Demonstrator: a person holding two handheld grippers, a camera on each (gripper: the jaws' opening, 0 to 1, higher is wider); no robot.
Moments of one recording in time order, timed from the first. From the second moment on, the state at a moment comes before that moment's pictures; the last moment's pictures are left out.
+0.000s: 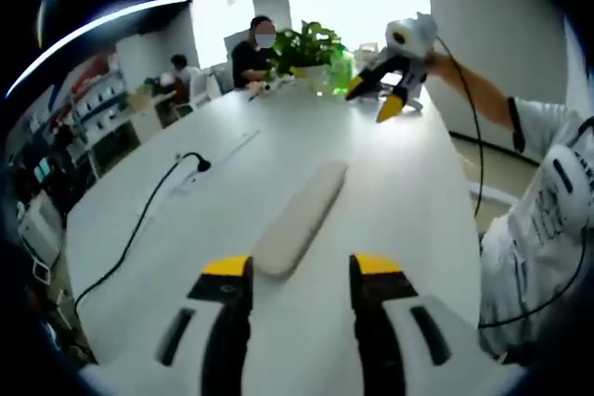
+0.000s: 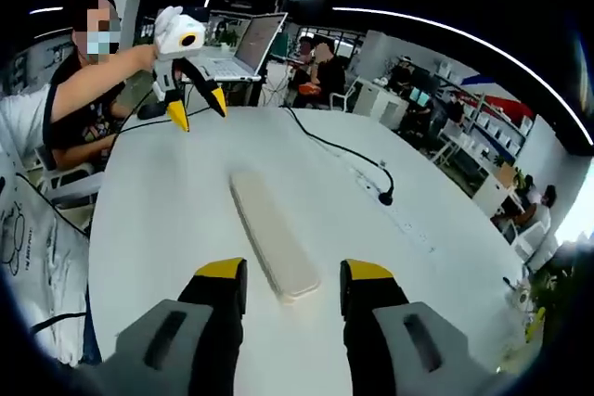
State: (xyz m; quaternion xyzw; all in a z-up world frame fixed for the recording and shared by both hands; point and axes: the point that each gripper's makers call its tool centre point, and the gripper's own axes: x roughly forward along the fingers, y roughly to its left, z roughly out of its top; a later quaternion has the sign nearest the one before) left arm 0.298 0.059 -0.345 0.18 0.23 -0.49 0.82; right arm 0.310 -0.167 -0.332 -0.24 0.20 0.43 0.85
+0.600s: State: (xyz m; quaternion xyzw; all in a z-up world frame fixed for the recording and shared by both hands) left arm 0.256 0.048 -0.284 0.04 0.09 -0.44 0.89; right arm 0.259 -0.156 -0.295 -0.09 0.10 0.45 0.88
